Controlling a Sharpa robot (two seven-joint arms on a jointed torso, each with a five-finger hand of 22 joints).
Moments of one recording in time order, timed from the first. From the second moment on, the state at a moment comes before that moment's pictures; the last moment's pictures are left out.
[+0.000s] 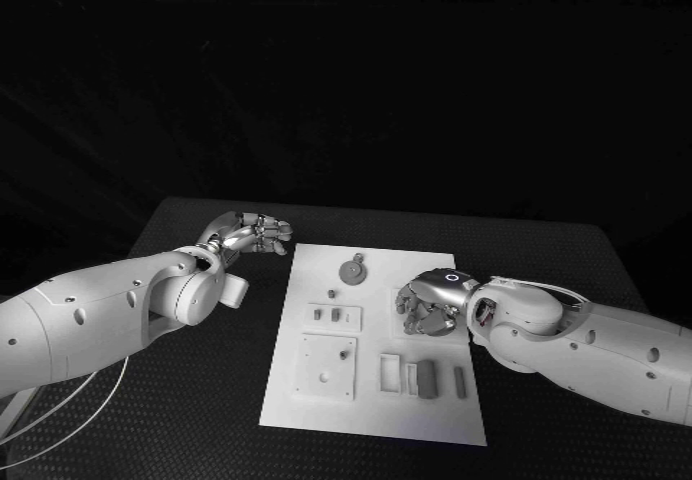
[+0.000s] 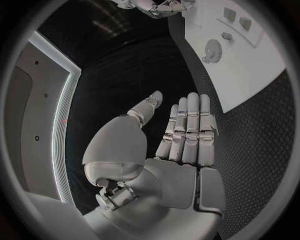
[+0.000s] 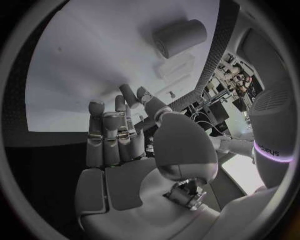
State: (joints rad) left arm 1.22 -0.80 -0.14 1.29 -0.19 -0.30 0.31; left_hand 1.06 -0.06 0.46 -0.29 0.08 0.85 0.18 0.29 0.46 1.13 0.13 0.13 0.26 1.05 0.05 0.49 0.75 0.01 1.00 -0.05 0.07 0.99; right arm 1.07 -0.80 -0.06 1.48 -1.71 -0.20 -0.05; right_hand 1.17 -0.08 0.44 -0.29 0.05 0.92 0.15 0.28 0.55 1.22 0.07 0.18 0.31 1.19 -0.03 1.26 0.77 0.20 1.10 0.01 0.78 1.31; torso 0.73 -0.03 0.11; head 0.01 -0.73
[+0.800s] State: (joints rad) left arm 1.22 -0.80 -0.14 1.28 -0.19 -0.30 0.30; left_hand 1.06 -0.06 0.46 -0.28 0.08 0.85 0.18 0.29 0.46 1.13 0.13 0.13 0.26 1.05 0.05 0.48 0.75 0.01 1.00 -0.05 0.07 0.99; right arm 1.07 -0.80 -0.06 1.48 -1.74 -0.21 -0.06; right_hand 1.16 -0.06 0.70 -0.27 0.05 0.98 0.14 0.30 0.55 1.27 0.05 0.17 0.33 1.21 -0.05 1.26 0.76 0.20 1.13 0.01 0.80 1.31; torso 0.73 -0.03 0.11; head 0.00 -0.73
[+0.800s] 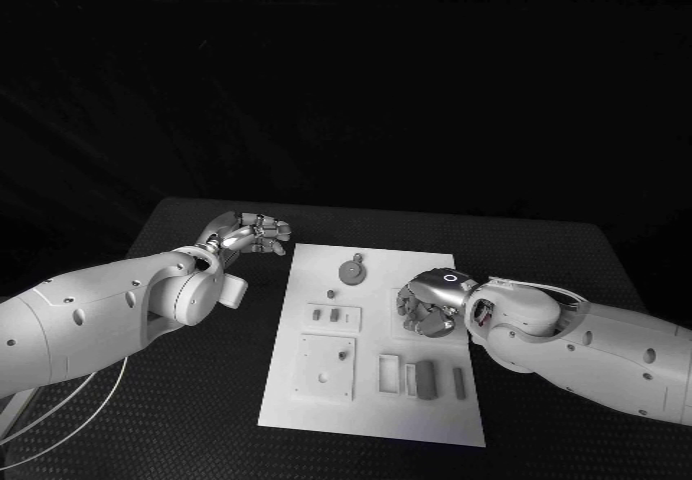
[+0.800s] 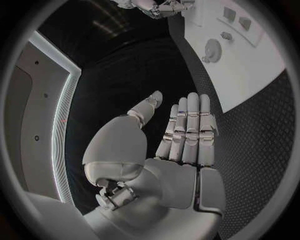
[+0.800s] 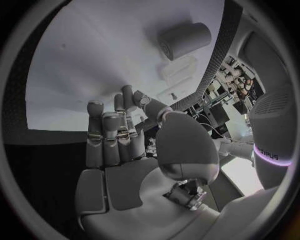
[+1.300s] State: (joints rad) left arm 1.22 -0.80 -0.14 1.28 -0.19 -0.29 0.30; left_hand 1.06 -0.06 0.46 -0.28 0.08 0.85 0.18 0.29 0.46 1.12 0.13 0.13 0.26 1.05 0.05 0.48 0.75 0.01 1.00 -0.05 0.07 0.99; right arm 1.06 -0.80 -0.07 1.50 -1.74 -0.23 -0.06; right_hand 1.15 -0.05 0.70 -0.27 0.04 1.00 0.13 0.31 0.56 1.29 0.04 0.18 0.33 1.23 -0.07 1.27 0.76 0.20 1.15 0.00 0.82 1.31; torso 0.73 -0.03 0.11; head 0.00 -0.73
